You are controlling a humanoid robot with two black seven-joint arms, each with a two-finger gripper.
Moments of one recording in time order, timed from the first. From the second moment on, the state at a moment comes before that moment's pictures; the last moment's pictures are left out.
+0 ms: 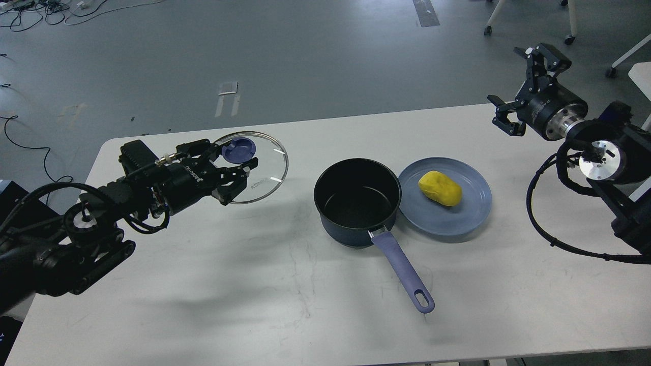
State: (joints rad) left arm -0.85 0.62 -0.16 -0.93 1.84 0.42 -0.49; right arm 0.63 -0.42 1.00 0.92 -0.28 0.10 0.01
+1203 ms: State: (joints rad) left arm -0.64 0.49 -0.16 -0.77 1.76 0.49 -0.49; right arm 0.62 -0.43 0.99 0.92 -0.28 0.10 0.01
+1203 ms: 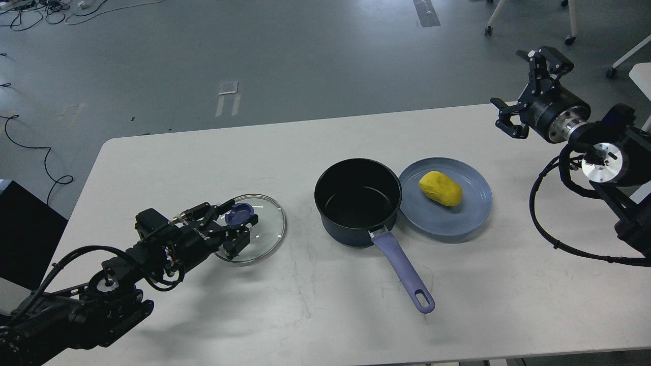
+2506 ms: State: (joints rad) left arm -1.01 0.31 -0.63 -0.86 0.20 -0.10 -0.09; right arm 0.90 -0.74 0.15 1.04 -1.39 0.07 0.49
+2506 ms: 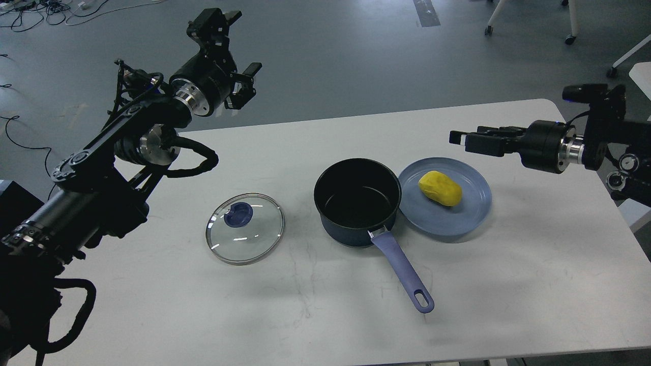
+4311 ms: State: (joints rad) left arm -0.92 0.31 -0.62 -0.86 0.32 -0.04 -0.13; right arm 1.06 -0.42 -0.25 0.68 -1.57 -0.21 0.49
